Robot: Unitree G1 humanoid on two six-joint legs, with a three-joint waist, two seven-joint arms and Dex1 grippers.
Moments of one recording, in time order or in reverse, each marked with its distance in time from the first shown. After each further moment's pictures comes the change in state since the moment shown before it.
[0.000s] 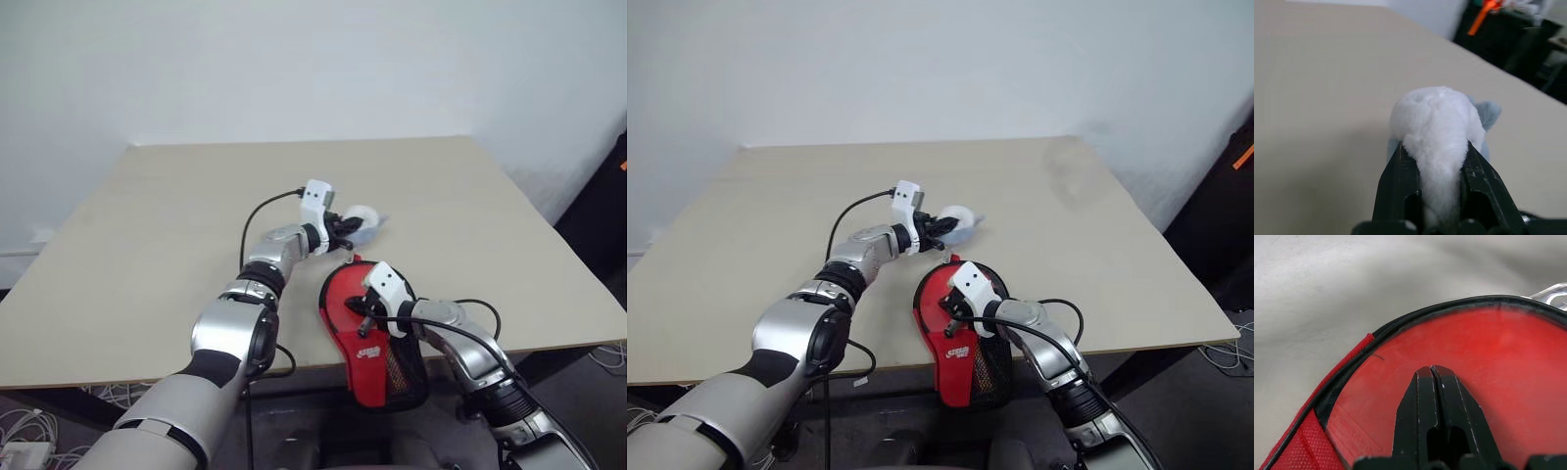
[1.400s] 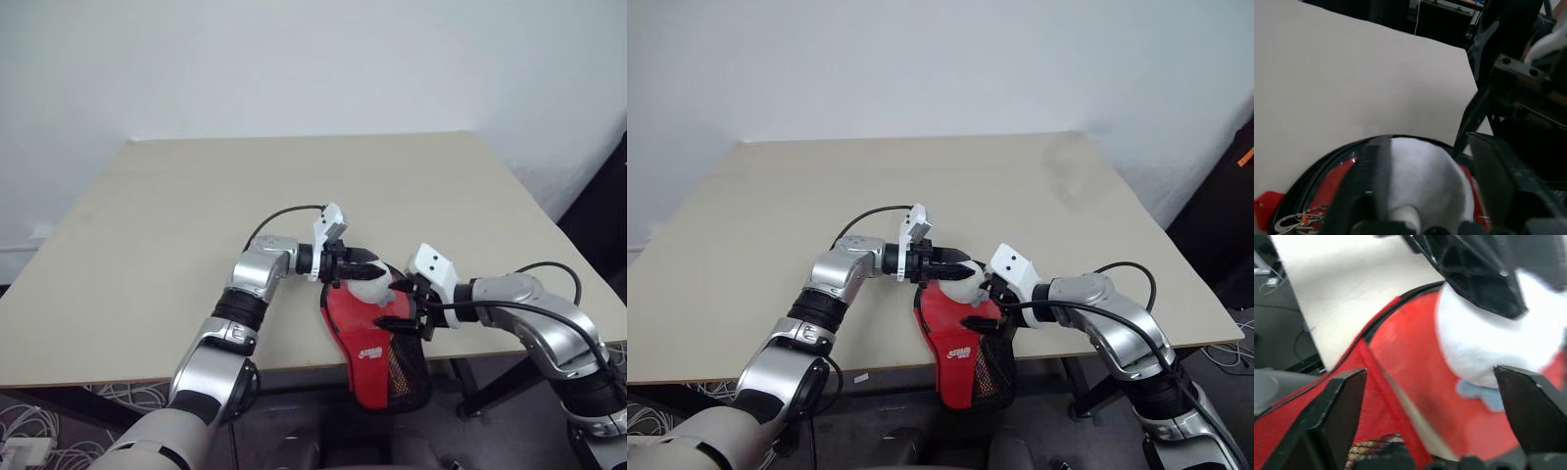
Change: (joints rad) left arm 0.305 0.135 -0.210 -0.721 -0.006 0.343 -0.444; right arm -0.106 -0.377 -0.126 -0.346 0.229 0.356 0.230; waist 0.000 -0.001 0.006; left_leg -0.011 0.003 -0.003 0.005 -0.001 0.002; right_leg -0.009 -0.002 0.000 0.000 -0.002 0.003
